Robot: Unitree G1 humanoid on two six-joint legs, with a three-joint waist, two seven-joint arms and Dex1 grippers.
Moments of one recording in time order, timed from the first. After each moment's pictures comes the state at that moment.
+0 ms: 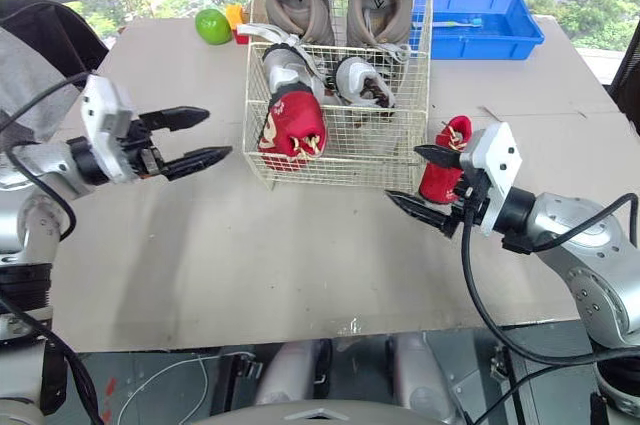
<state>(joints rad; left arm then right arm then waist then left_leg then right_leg) -0.42 0.88 0.27 -0.02 -0.56 0.38 -1.09 -0.20 -0.72 -0.16 -0.63 0.69 0.69 0.67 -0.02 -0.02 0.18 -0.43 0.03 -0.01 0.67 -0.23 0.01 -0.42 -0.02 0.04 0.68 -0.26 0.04</state>
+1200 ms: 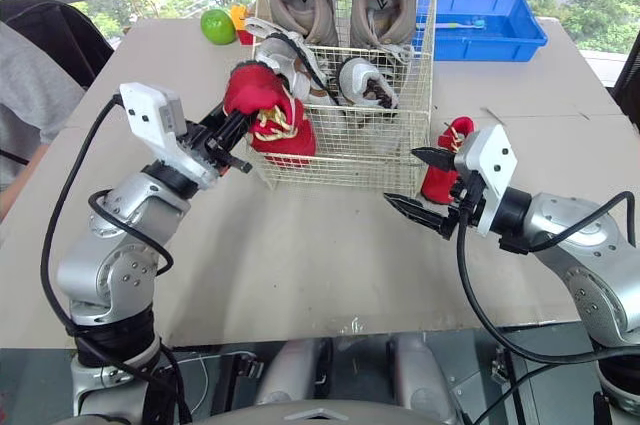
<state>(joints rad) -0.30 0.41 0.22 -0.52 -0.54 0.63 -0.35 -0.25 -0.72 -0.11 -0.65 0.71 0.69 0.66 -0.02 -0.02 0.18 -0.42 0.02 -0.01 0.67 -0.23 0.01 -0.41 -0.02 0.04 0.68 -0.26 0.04</state>
